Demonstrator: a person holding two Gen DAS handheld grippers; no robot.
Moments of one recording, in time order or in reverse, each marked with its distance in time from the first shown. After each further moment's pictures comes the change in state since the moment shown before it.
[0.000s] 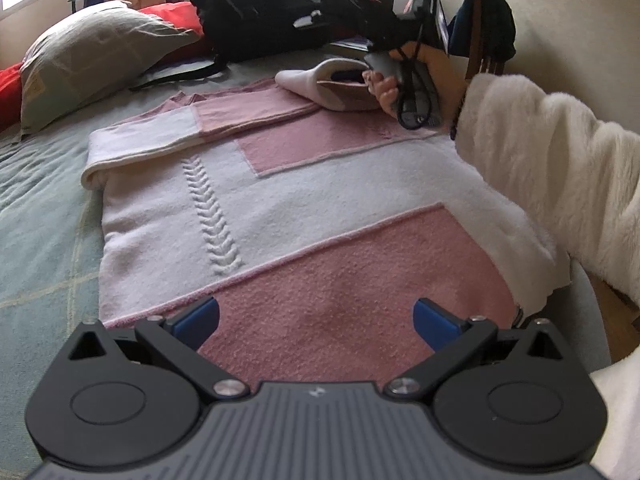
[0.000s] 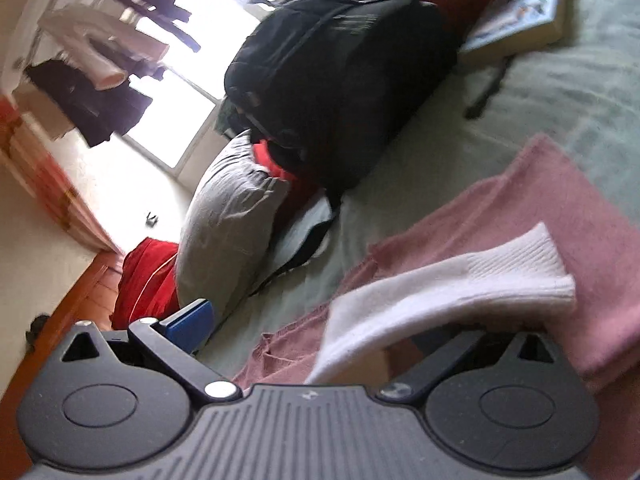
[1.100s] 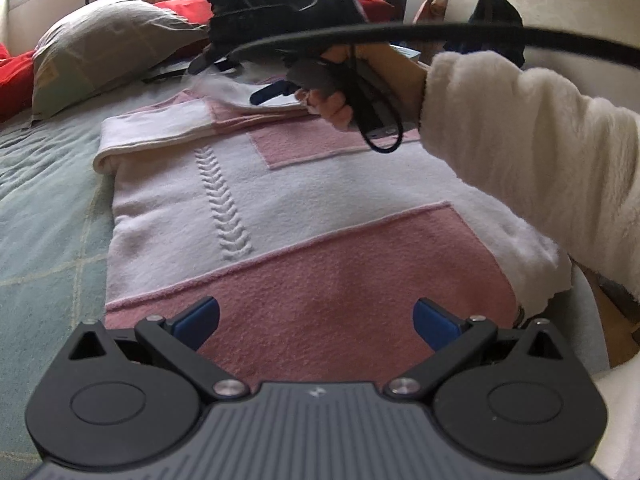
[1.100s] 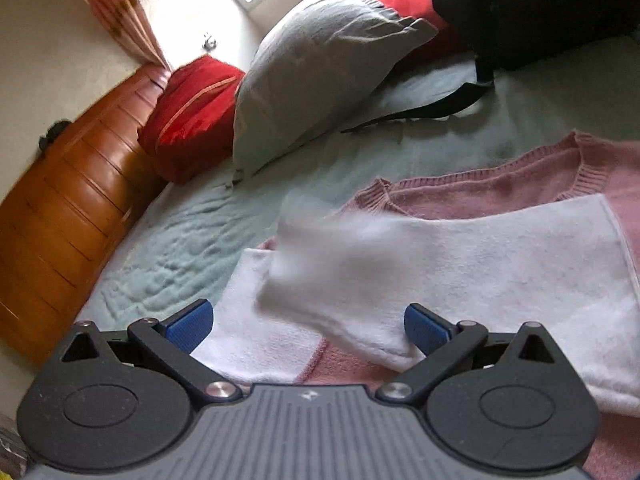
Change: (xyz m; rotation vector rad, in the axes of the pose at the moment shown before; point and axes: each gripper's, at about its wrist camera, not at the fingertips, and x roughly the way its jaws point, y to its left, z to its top) left arm -0.004 0.005 -0.010 -0.044 -0.011 0.007; right arm 0.069 0.095 -0.070 -0.329 0.420 0.063
